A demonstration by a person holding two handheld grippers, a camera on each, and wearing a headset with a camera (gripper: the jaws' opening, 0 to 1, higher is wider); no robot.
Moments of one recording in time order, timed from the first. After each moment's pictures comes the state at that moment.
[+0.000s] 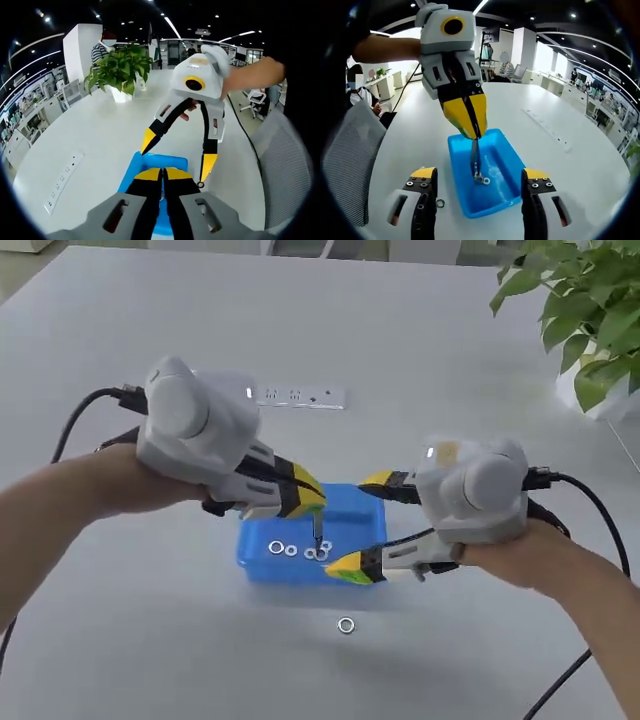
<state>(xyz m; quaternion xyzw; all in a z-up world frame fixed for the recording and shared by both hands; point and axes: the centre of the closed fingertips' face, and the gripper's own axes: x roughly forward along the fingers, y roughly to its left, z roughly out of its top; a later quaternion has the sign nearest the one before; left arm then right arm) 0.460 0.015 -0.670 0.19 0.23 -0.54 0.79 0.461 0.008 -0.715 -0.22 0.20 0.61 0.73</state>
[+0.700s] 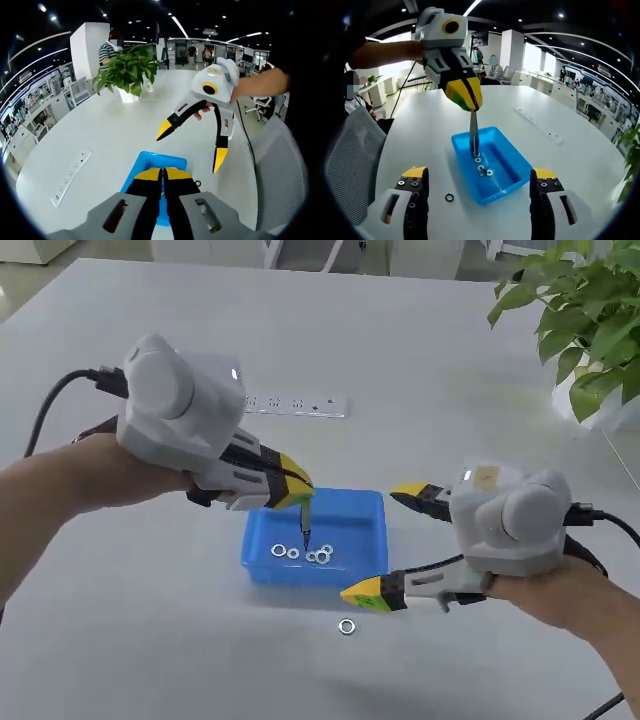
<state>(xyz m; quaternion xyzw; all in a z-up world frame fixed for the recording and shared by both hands) 0.453 0.028 -0.647 0.19 0.24 -0.51 0.80 0.444 -0.015 -0.706 -0.20 0.20 0.58 0.76</state>
